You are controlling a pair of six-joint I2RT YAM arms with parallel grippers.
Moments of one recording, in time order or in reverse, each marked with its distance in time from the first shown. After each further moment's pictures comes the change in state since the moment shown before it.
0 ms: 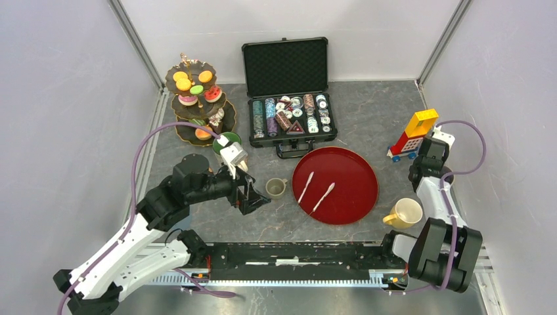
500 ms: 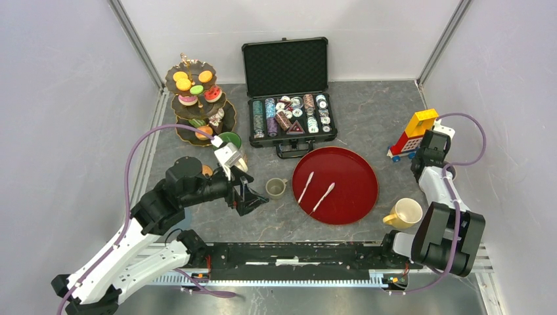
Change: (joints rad) left arm 0.003 -0.036 0.000 0.018 0.002 0.000; right arm -0.003 0.098 0.081 -0.015 -0.005 -0.019
